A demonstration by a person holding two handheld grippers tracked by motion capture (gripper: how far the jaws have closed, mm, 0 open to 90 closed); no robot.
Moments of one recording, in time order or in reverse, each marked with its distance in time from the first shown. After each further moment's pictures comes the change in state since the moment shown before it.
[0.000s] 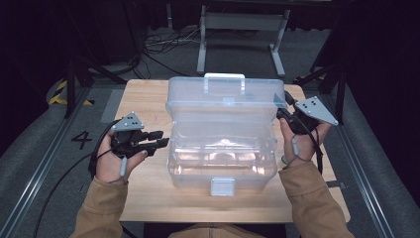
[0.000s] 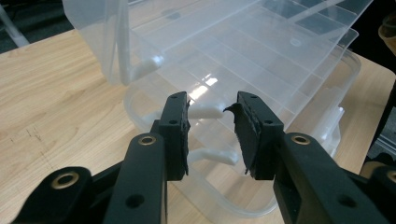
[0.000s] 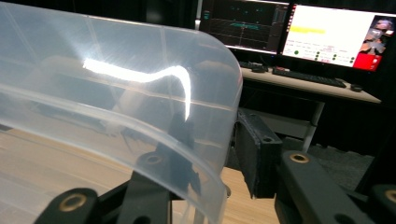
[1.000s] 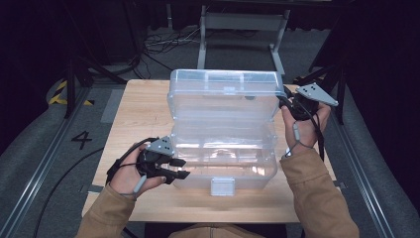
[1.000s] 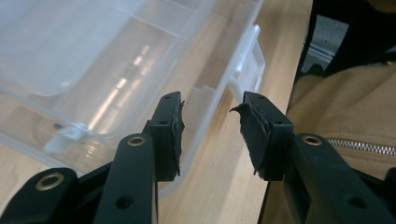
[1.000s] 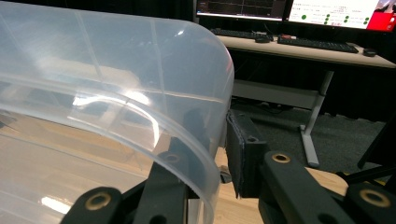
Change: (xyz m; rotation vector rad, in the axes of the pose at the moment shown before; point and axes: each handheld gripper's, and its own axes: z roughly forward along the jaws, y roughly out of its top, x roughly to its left) left arm -0.045 -0.011 0.042 0.262 -0.272 0.183; right arm -0.015 0.013 0.025 0.125 0.020 0.068
